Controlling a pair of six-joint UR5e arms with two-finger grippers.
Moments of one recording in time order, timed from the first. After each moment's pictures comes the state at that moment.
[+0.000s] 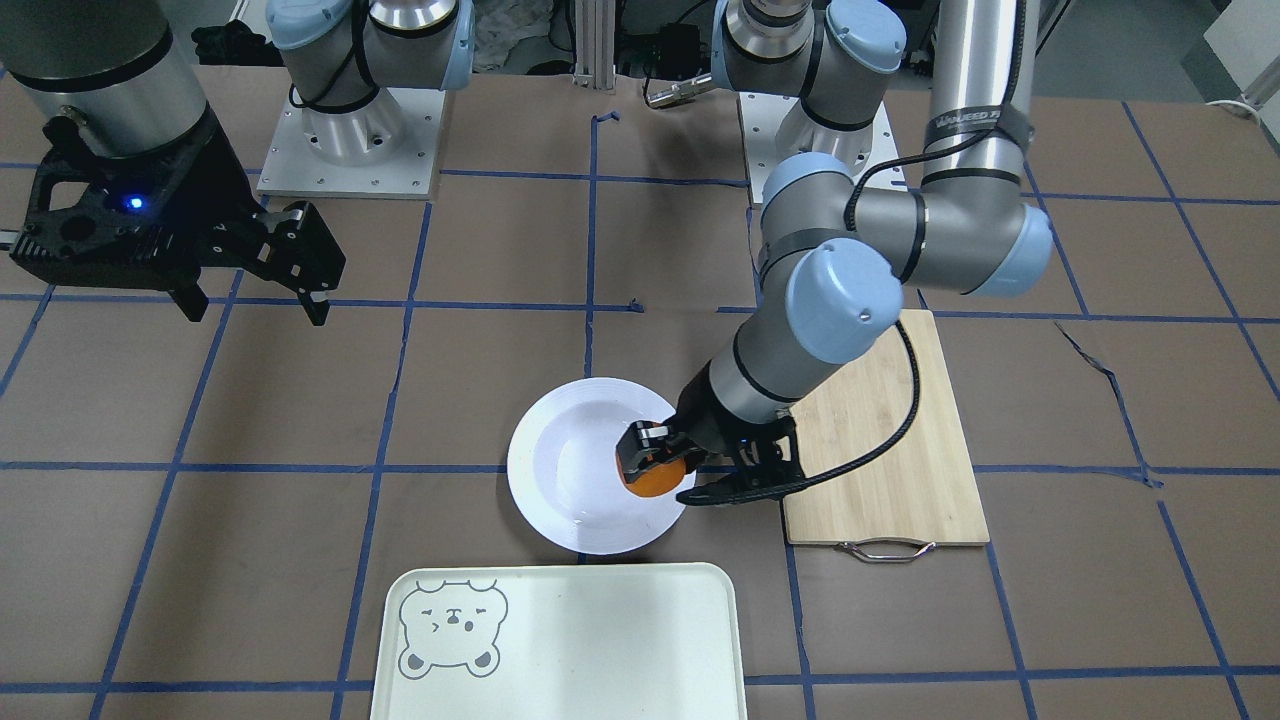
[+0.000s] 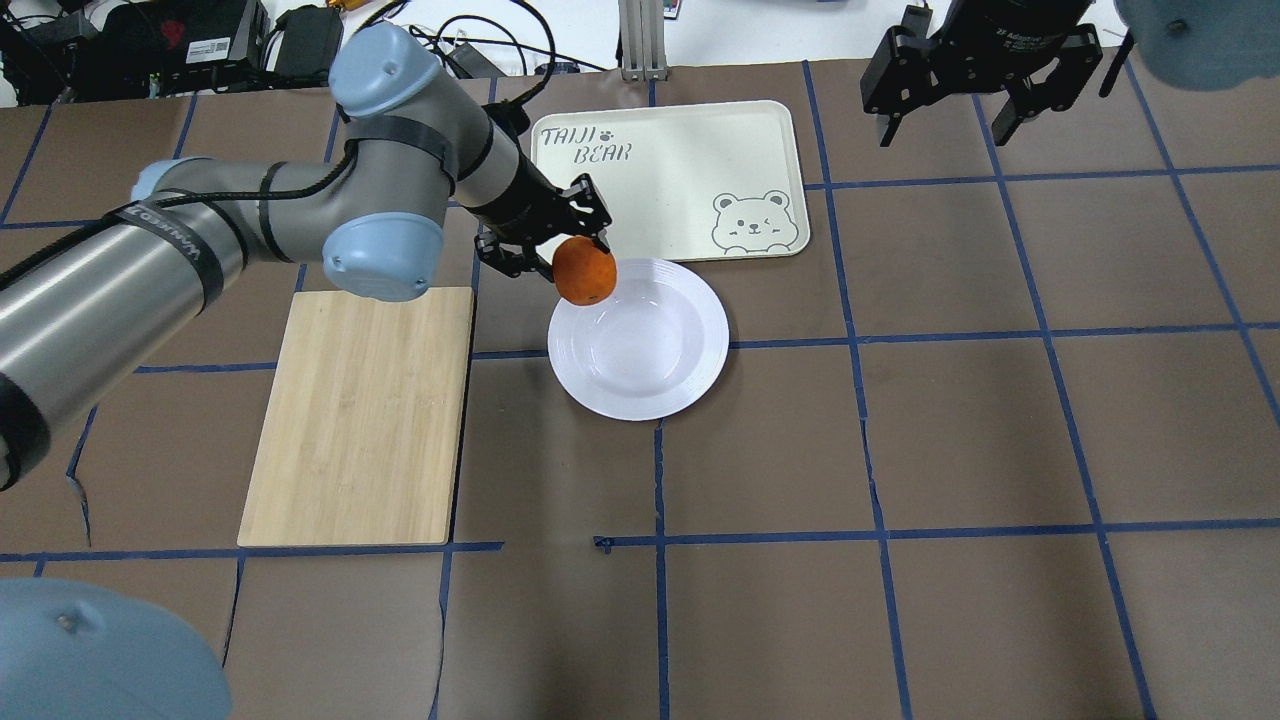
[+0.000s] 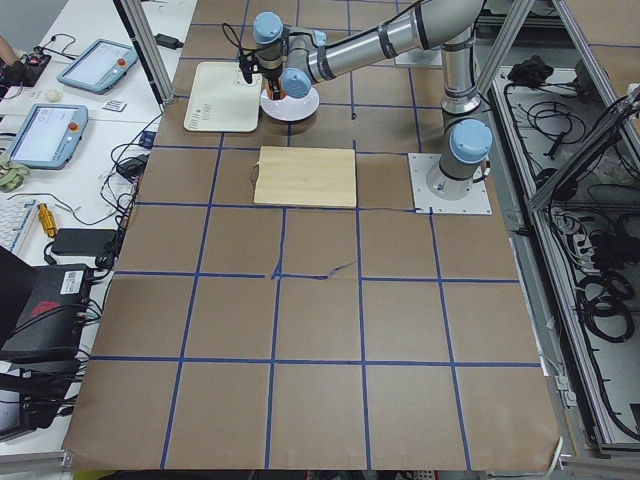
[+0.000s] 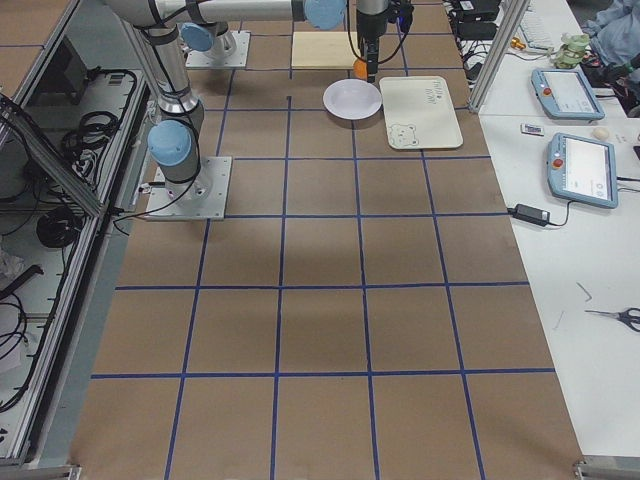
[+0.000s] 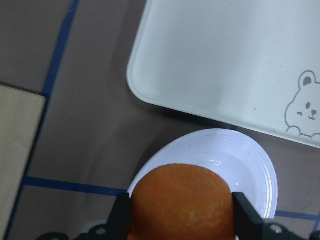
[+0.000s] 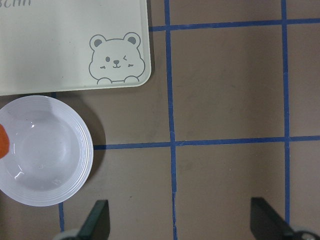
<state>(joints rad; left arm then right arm) -1.73 -1.99 -1.68 -0.94 1.22 -0.47 1.56 -1.47 1.44 -1.64 -1.55 0.03</state>
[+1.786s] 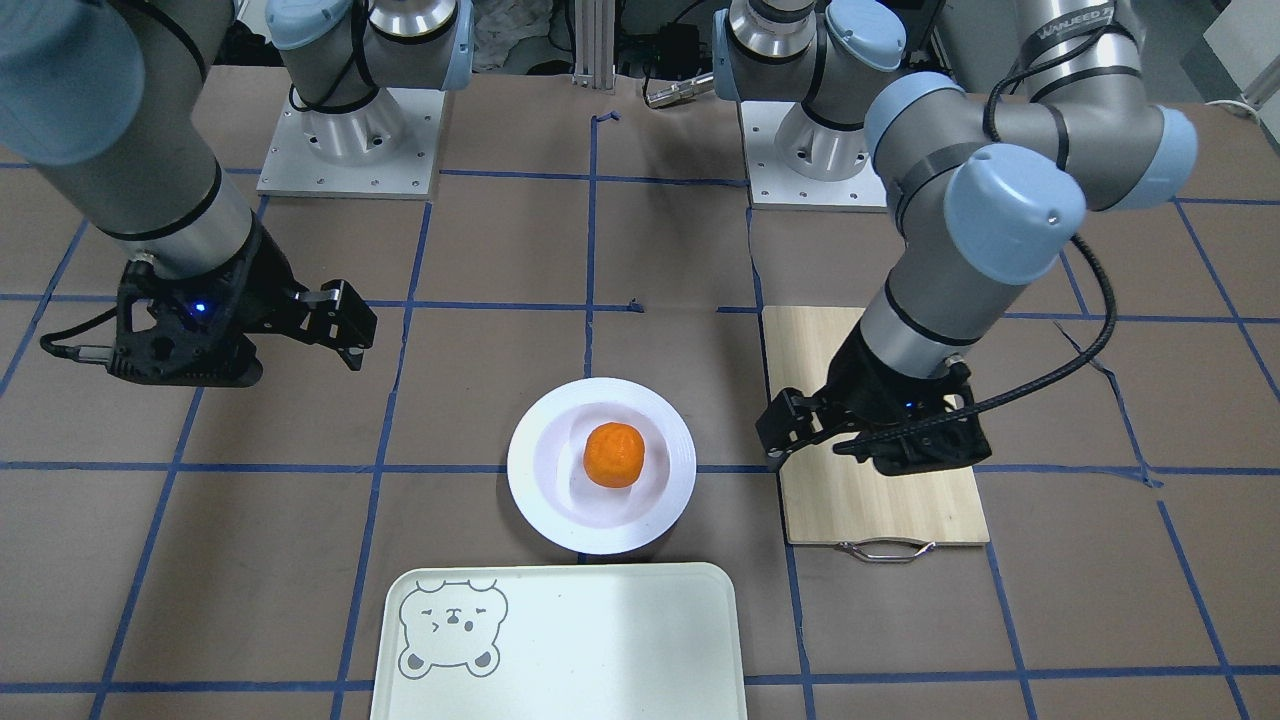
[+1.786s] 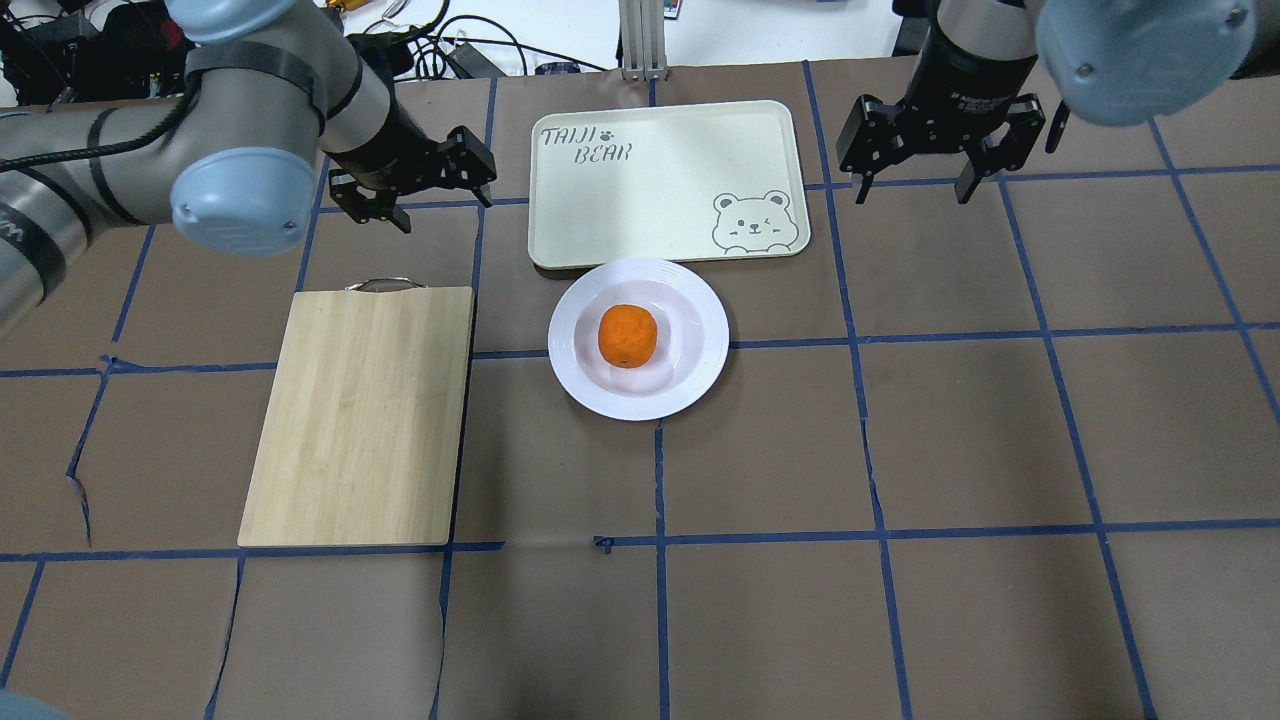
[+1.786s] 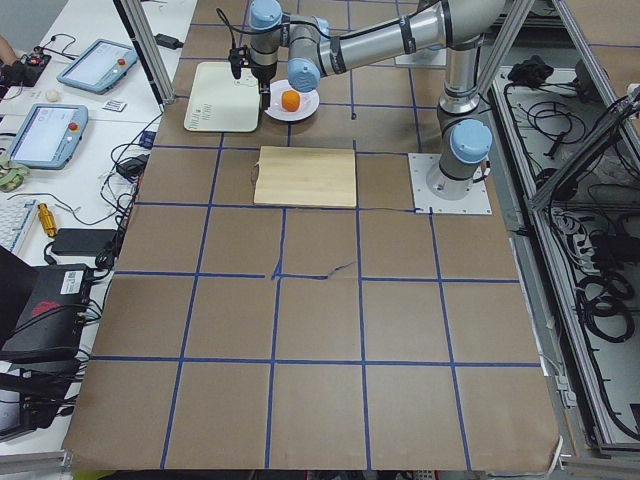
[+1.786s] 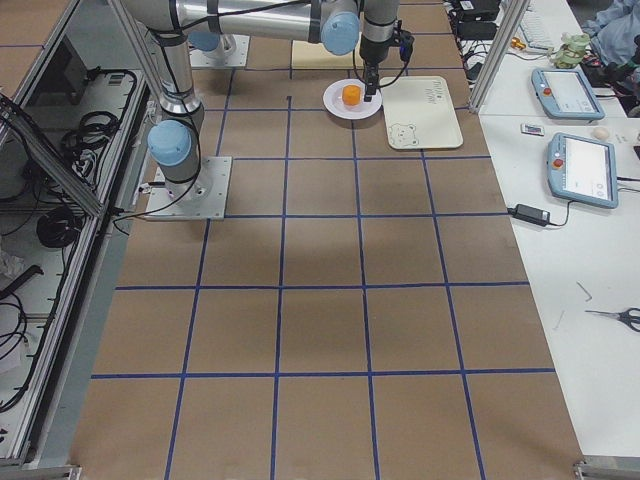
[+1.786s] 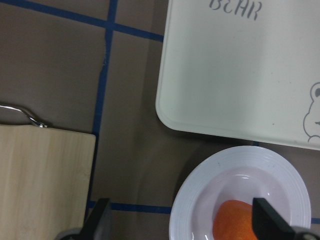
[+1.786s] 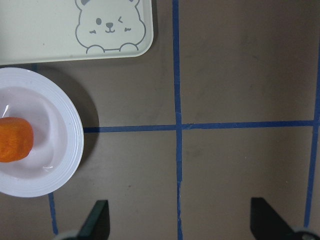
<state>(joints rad) -1.52 -1.81 -1.64 -1.12 1.42 -0.16 1.56 -1.38 1.53 -1.69 -1.53 0.01</state>
